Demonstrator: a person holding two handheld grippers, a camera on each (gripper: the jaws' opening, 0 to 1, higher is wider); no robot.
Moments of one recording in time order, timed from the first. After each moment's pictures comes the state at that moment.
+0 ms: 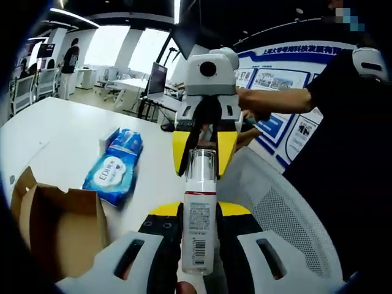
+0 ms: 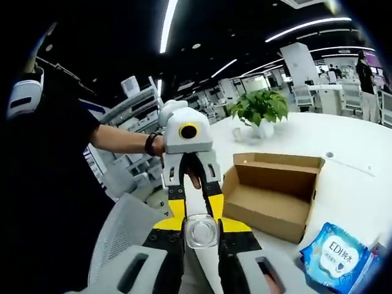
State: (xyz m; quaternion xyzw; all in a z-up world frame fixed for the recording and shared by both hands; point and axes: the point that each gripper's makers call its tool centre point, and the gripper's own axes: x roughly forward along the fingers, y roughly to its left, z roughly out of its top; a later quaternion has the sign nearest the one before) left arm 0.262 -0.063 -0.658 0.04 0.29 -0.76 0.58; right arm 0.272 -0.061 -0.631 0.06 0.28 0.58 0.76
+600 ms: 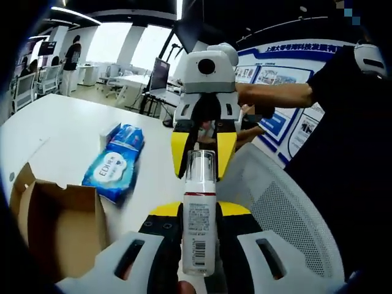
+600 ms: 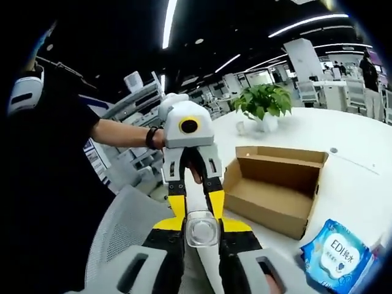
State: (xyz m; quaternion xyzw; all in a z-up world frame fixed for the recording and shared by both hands) left arm 0.260 -0.065 -0.666 0.04 0.30 -0.75 0.58; right arm 0.266 -0.063 -0.646 0.03 0.30 0.60 0.74
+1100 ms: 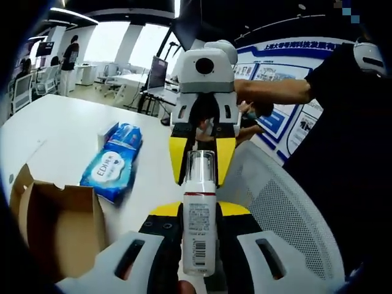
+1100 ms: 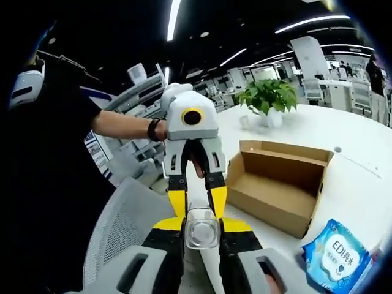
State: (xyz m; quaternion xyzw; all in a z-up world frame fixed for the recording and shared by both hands) left arm 0.254 -0.069 -0.667 0.06 0.30 -0.76 0.57; right arm 0.261 -0.059 -0.651 0.01 0.30 0.61 0.73
